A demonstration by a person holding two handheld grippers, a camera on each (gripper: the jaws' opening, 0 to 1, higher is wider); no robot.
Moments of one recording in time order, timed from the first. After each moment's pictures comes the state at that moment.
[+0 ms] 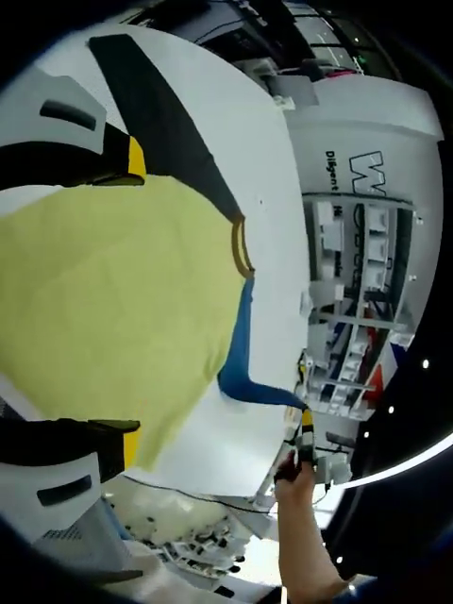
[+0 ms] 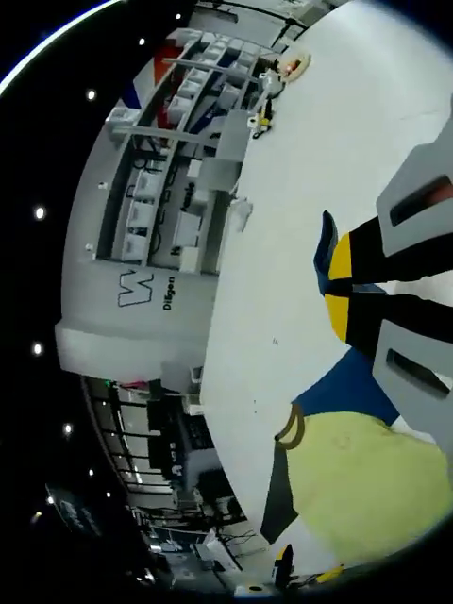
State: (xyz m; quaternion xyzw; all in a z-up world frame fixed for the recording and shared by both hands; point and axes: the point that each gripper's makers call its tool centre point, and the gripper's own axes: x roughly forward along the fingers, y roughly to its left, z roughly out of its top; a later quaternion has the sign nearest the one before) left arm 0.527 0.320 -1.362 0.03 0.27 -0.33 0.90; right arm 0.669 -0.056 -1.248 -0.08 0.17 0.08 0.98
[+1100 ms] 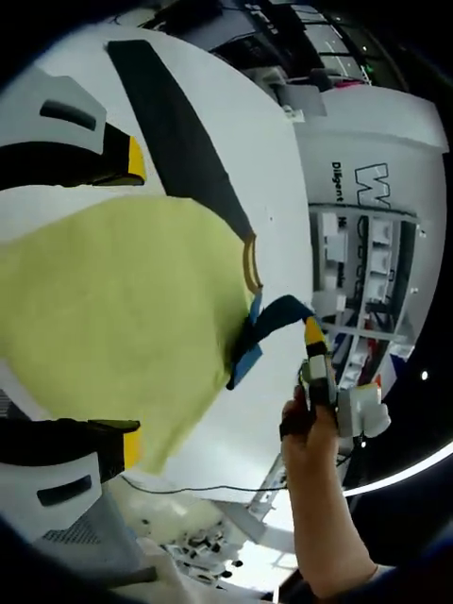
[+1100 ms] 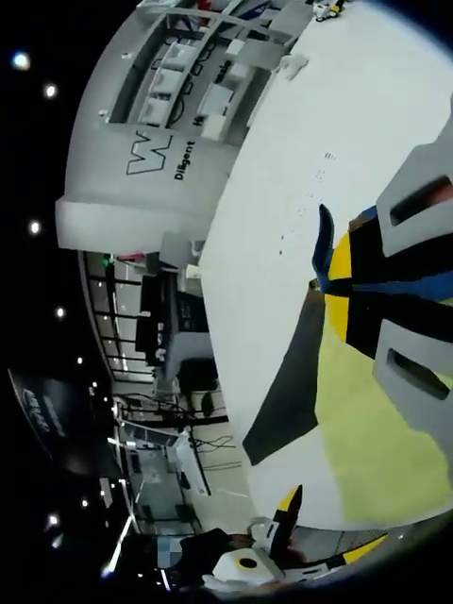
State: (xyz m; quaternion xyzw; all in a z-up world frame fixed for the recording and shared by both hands) left arm 0.521 0.351 -1.370 0.02 0.28 -0.31 0.91; right arm 0.714 0.210 -1.306 -0.12 0.18 0.33 0.92
